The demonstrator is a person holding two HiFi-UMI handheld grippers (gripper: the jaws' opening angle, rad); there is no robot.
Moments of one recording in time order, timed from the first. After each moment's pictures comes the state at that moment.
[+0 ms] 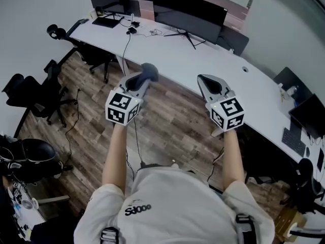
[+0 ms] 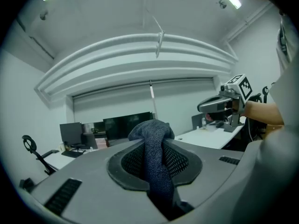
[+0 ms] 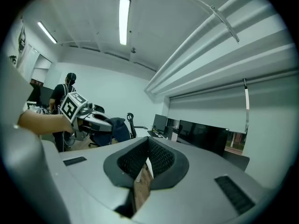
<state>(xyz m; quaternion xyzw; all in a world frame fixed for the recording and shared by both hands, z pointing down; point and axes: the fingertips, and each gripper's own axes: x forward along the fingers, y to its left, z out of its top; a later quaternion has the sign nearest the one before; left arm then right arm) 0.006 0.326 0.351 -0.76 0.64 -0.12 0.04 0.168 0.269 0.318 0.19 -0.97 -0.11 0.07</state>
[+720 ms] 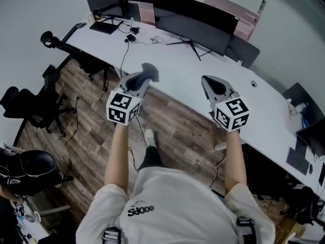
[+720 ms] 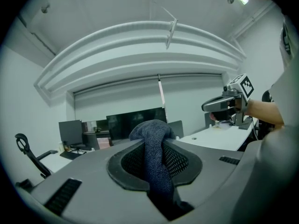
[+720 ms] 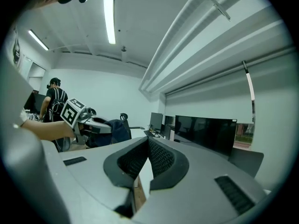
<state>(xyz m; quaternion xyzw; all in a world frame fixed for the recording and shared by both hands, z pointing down) -0.086 0.171 0.369 -0.75 0.65 -0.12 0.03 0.093 0.107 0.336 0.20 -0.98 -0.07 0.06</state>
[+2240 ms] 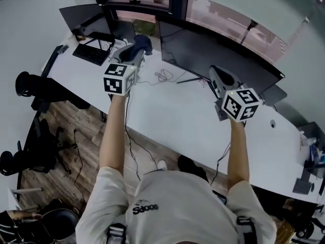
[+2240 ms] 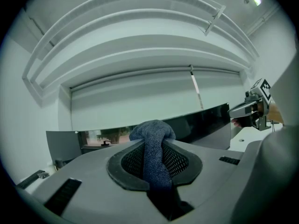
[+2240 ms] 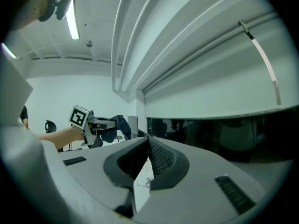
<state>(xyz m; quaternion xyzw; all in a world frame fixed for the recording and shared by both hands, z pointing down) -0.456 -0.265 0.286 -0.74 0.66 -0.11 0.05 -0.205 -0.284 0.293 0.28 -0.96 0.01 0.03</state>
